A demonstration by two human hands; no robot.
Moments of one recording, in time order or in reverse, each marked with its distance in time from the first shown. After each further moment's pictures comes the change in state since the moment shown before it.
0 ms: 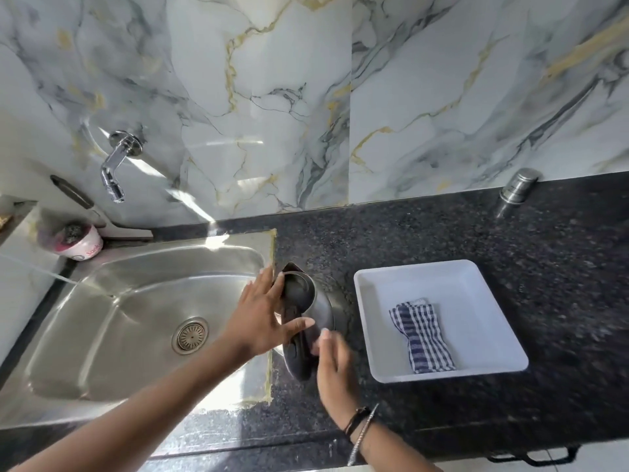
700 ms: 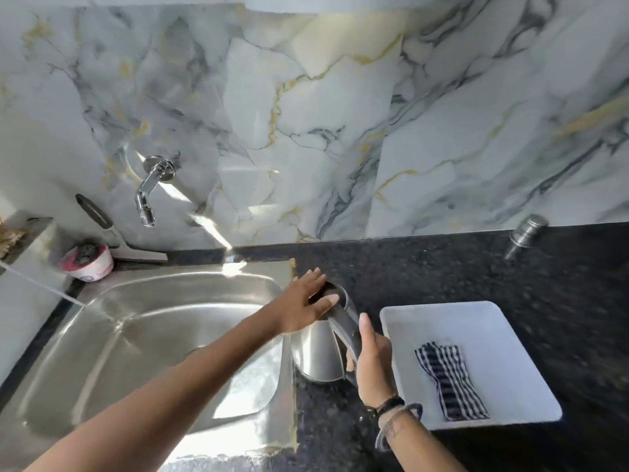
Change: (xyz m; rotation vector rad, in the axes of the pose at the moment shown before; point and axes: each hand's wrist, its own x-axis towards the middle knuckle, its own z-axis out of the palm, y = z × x) left_hand 0.074 -0.025 -0.050 -0.306 -0.184 0.150; right_hand 0.061 -0.055 0.025 0.186 0.134 0.091
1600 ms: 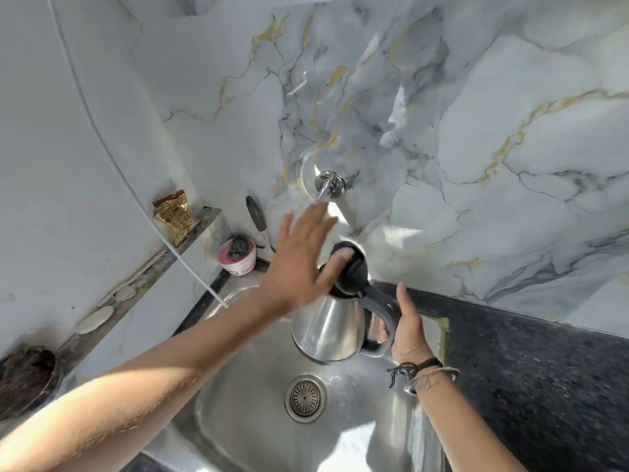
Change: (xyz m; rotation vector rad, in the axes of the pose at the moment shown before) left_hand -0.046 -0.195 -0.210 0.431 0.852 0.000; right_hand 0.119 -0.024 0.296 0.316 -0.686 0.051
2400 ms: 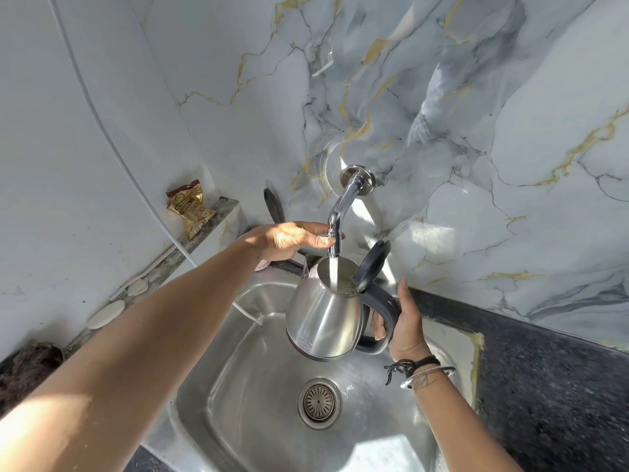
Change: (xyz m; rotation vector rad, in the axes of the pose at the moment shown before) left_hand 0.050 -0.141 0.035 -0.841 -0.905 -0.710; right_hand 0.049 0.030 0.033 0.001 -0.040 0.083
